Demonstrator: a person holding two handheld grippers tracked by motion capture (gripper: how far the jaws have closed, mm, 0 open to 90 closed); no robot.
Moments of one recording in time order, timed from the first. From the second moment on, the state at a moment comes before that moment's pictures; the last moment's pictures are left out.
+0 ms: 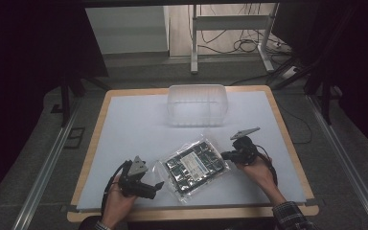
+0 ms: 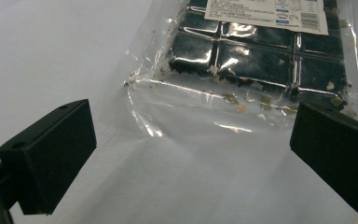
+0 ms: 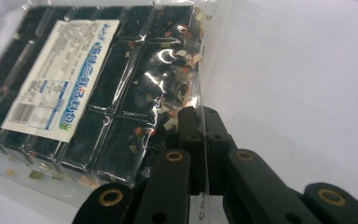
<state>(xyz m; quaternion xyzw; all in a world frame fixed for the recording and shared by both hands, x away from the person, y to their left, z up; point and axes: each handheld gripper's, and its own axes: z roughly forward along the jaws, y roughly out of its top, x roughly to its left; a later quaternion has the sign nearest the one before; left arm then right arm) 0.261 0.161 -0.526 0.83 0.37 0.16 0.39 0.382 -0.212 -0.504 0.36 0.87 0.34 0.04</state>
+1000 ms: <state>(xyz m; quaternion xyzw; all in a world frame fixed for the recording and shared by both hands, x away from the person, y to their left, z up) 0.259 0.165 -0.520 0.82 0.35 0.16 0.43 0.370 -0.216 -0.420 0.32 0.83 0.45 0.00</state>
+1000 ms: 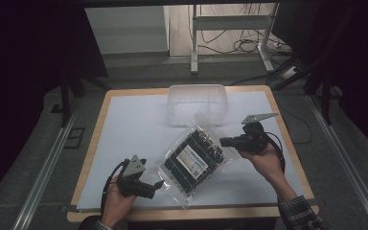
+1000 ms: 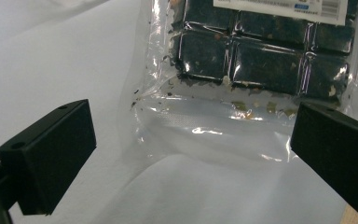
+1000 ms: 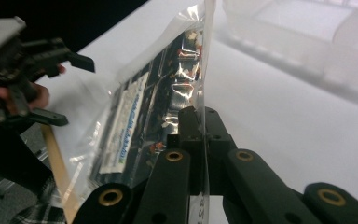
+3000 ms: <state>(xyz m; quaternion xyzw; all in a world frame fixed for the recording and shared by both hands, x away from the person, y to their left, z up) 0.258 0.164 -0.519 0.82 0.33 0.16 0.45 0.434 -0.199 -0.292 0.30 0.79 0.52 0.07</state>
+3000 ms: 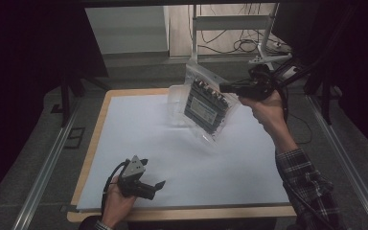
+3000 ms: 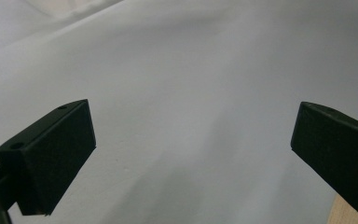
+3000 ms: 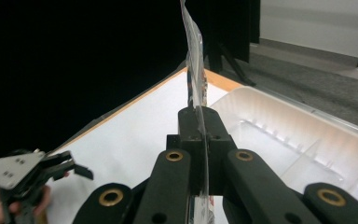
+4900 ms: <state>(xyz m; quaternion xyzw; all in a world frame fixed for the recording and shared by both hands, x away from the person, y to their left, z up) 0.258 0.160 -0.521 0.82 0.33 0.17 0.43 0.562 -0.133 -0.327 0.34 0.79 0.49 0.11</state>
